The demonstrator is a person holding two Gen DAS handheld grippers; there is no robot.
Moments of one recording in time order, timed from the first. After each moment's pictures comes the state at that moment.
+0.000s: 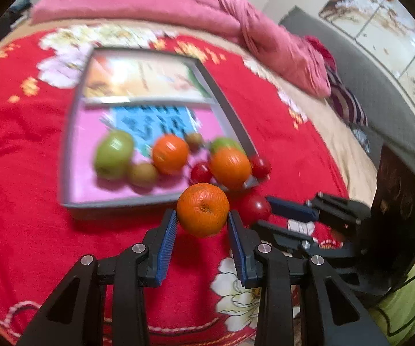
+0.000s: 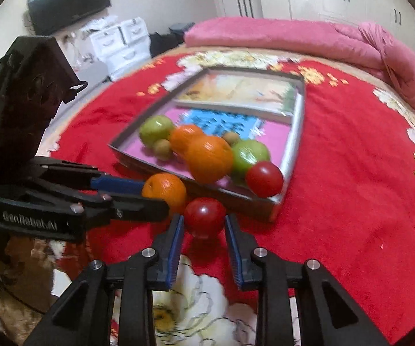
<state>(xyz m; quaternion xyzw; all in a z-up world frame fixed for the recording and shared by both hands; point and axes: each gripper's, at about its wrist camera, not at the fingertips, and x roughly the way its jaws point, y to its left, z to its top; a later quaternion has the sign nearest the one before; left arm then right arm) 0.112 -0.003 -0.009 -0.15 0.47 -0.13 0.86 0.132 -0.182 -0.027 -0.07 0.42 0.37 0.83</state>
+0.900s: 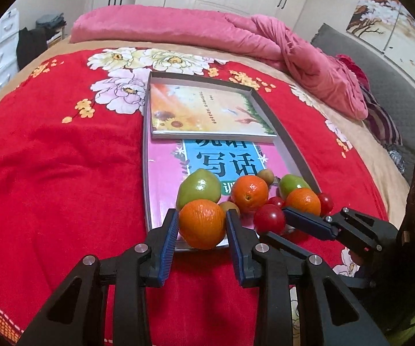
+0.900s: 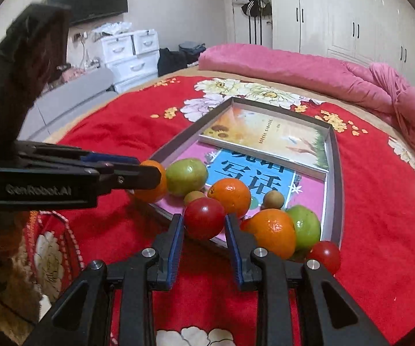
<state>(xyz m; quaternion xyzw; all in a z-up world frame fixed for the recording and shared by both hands) 0.129 0.043 -0.017 -0.12 0.44 -0.04 0.89 0.138 -0.104 -0.031 -0.13 0.35 0.35 0.86</state>
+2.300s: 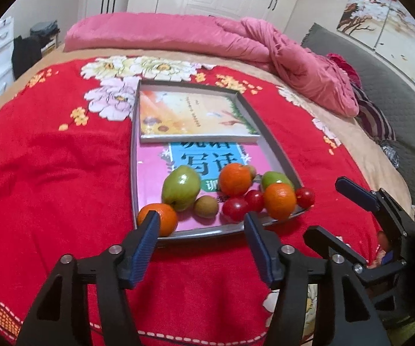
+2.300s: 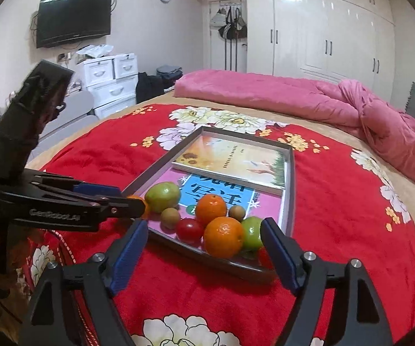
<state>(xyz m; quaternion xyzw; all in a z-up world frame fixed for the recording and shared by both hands) 0.109 0.026 0.003 -0.11 0.43 -0.05 0.90 0.117 -0.144 0.006 -0.10 0.30 0.29 0.90</state>
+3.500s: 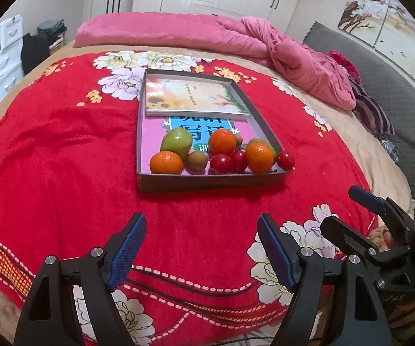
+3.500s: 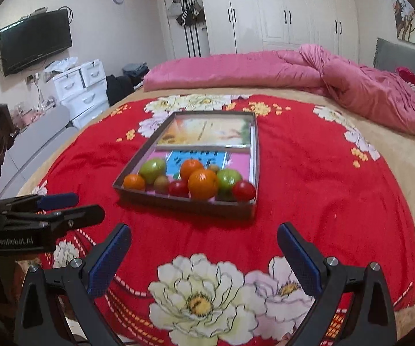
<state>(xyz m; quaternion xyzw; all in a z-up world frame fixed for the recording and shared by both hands) 0.041 0.013 0.005 -0.11 0.44 -0.04 0.89 0.064 -0.188 0.016 -0.03 0.37 0.22 0.90</state>
